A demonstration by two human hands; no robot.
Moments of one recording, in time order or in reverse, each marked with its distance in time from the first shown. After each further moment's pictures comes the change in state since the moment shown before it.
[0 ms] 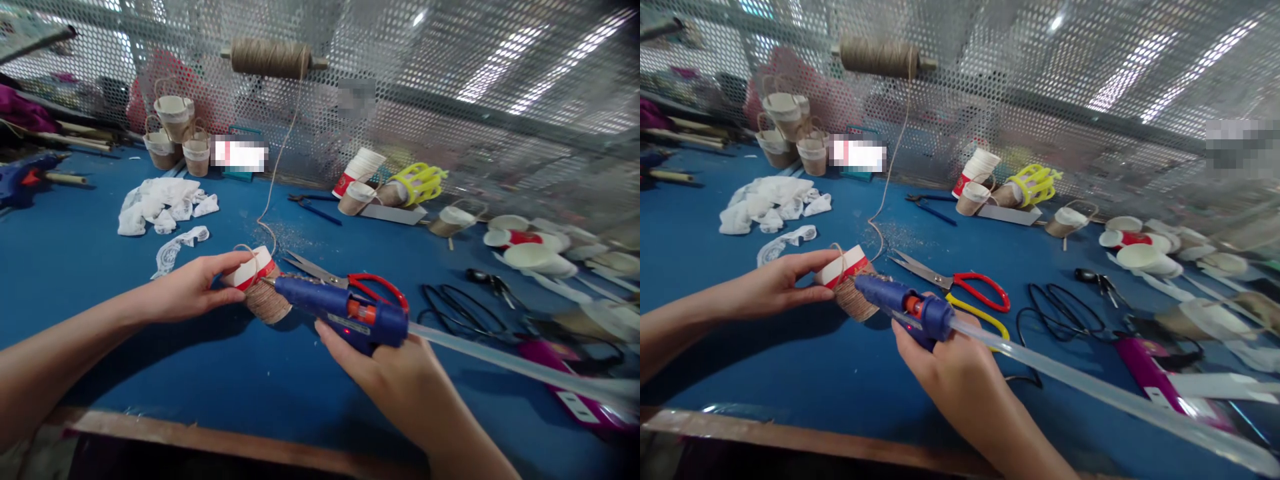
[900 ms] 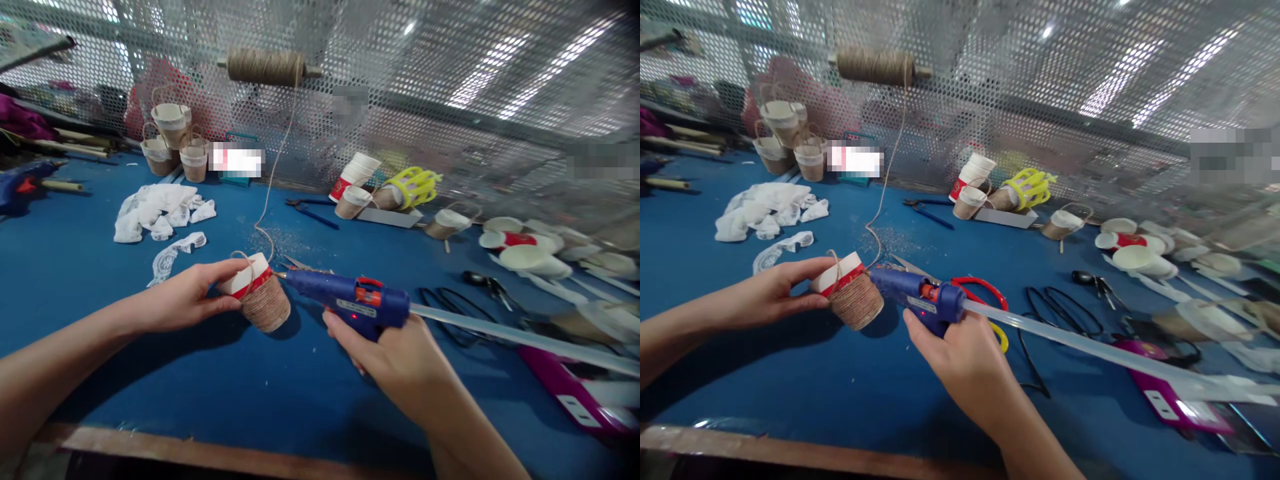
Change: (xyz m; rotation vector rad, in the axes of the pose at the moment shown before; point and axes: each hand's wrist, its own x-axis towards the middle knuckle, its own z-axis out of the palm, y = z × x) left_hand -0.001 0.007 -0.002 0.064 -0.024 -0.030; right_hand 0.014 0.000 0.000 0.476 -0.084 0.548
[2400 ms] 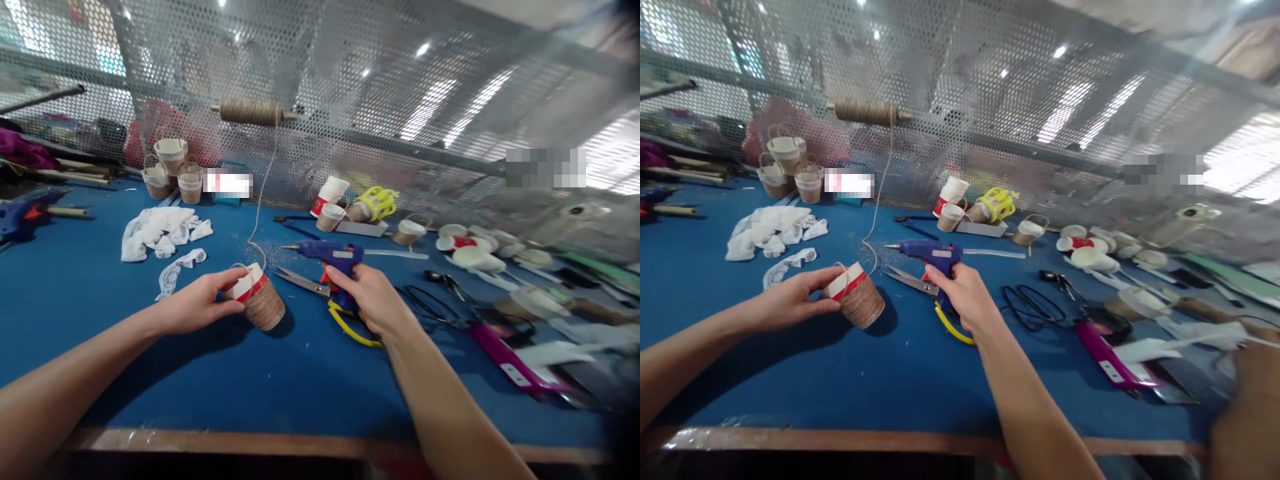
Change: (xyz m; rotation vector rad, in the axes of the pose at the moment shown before) left_hand 0.002 0.000 0.001 -0.032 0.039 0.011; right_hand 0.043 0.024 -0.010 0.267 0.128 0.243
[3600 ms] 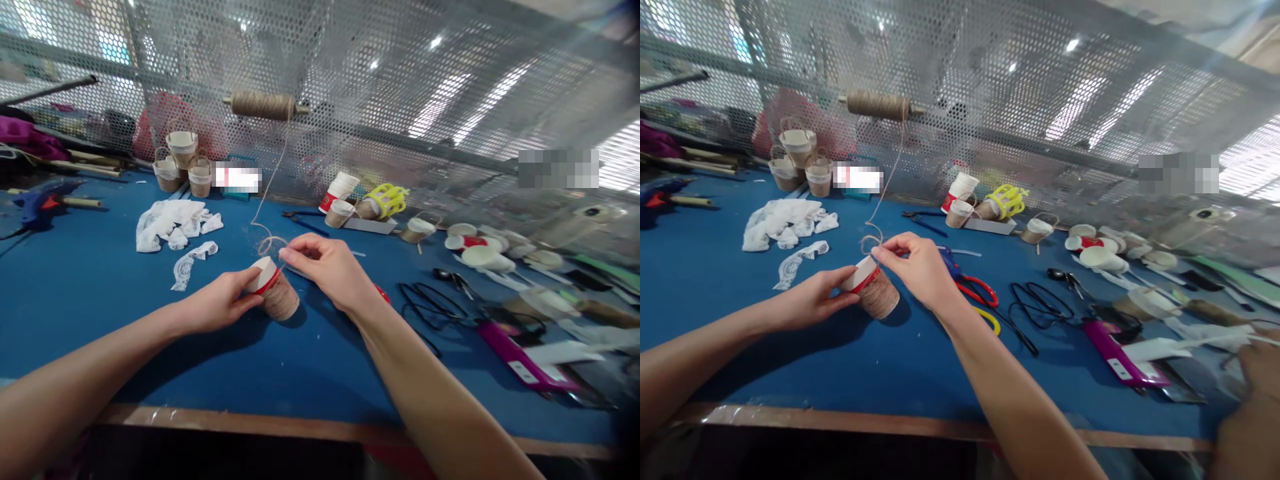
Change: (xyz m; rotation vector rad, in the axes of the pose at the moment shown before) left_hand -0.001 -0.004 0.013 0.093 0.060 0.060; right_hand 0.000 -0.060 0.051 0.049 -0.149 -0.405
